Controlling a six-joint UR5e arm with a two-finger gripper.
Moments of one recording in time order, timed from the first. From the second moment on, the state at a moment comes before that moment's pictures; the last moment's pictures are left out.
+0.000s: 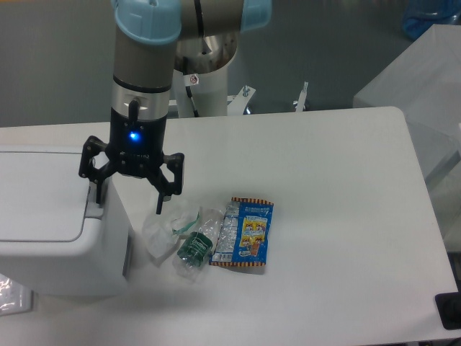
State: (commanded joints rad) arm 2.22 -1.72 -1.60 -0.93 1.26 0.24
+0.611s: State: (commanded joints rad) arm 2.23 -1.73 -1.47 -0.92 1.26 0.25
